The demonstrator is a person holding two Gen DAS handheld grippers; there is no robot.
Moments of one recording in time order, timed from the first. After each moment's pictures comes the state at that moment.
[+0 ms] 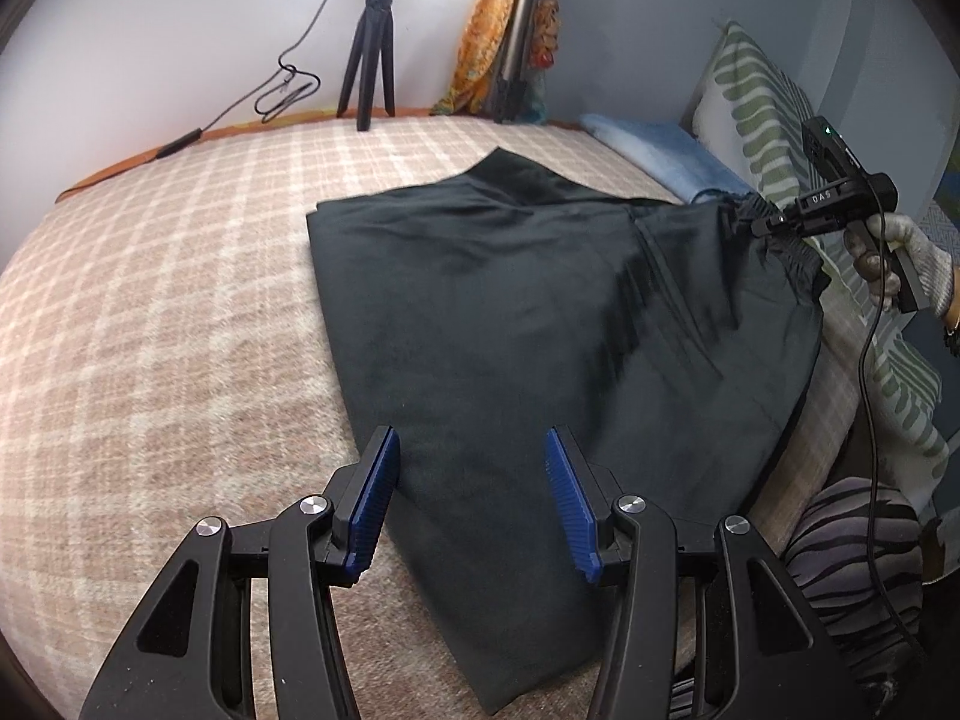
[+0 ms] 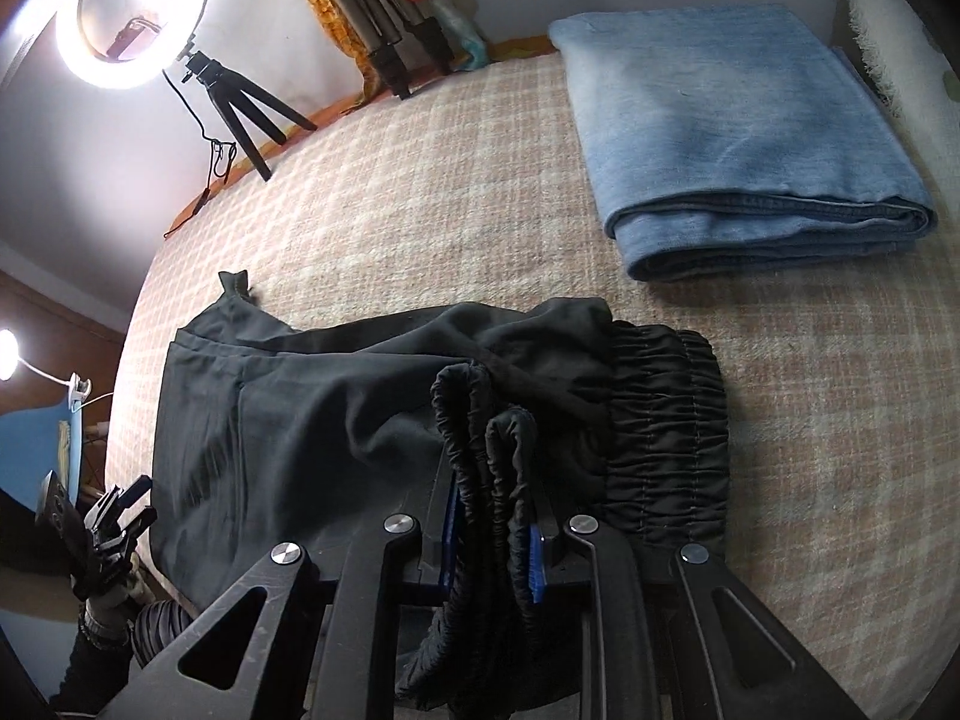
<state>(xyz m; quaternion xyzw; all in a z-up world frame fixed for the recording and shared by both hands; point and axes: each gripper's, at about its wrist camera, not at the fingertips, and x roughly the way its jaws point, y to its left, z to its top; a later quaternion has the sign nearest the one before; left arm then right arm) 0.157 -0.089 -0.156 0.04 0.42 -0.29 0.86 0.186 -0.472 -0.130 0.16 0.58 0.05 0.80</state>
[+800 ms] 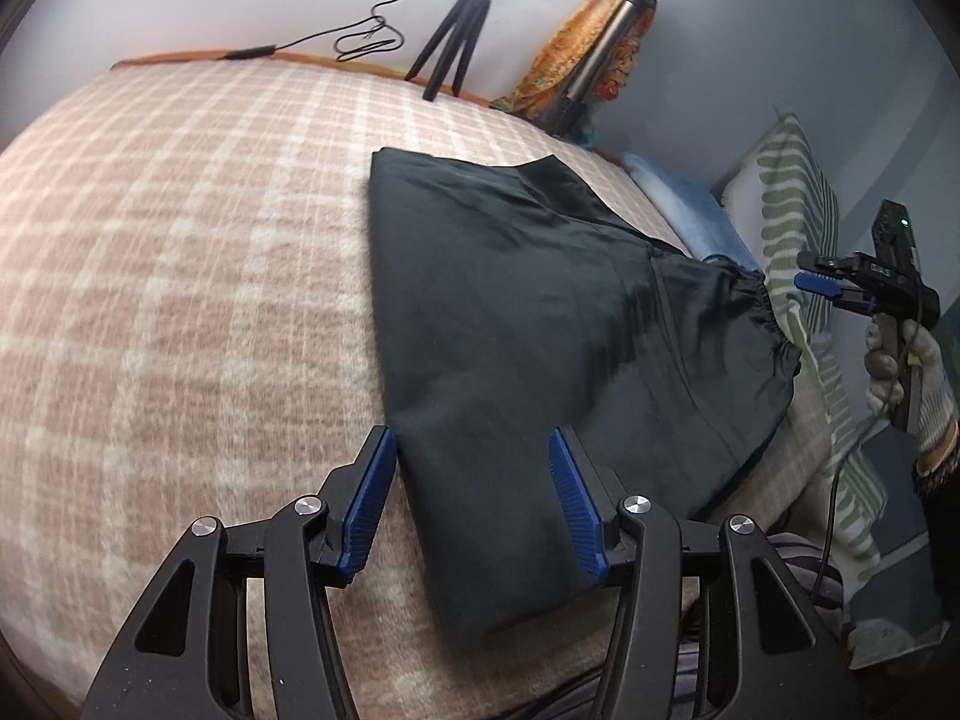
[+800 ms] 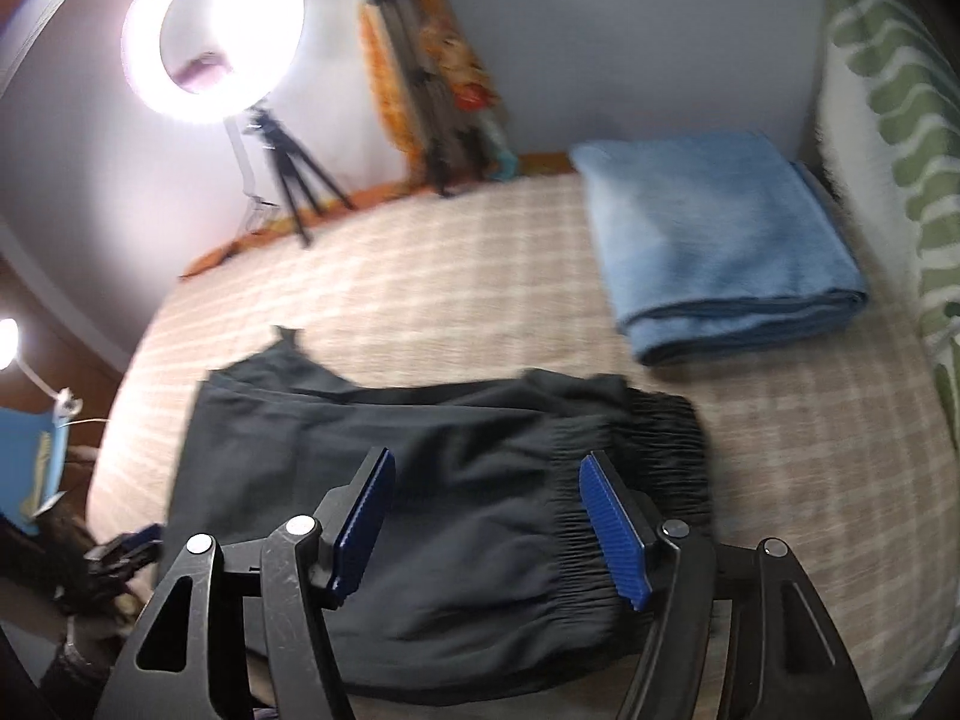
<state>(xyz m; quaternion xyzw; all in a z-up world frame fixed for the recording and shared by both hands) 0.144 -0.054 -0.164 -0.12 0.46 -0.25 0.85 0.150 -0.428 -0.060 0.13 0.48 0.03 0.87</state>
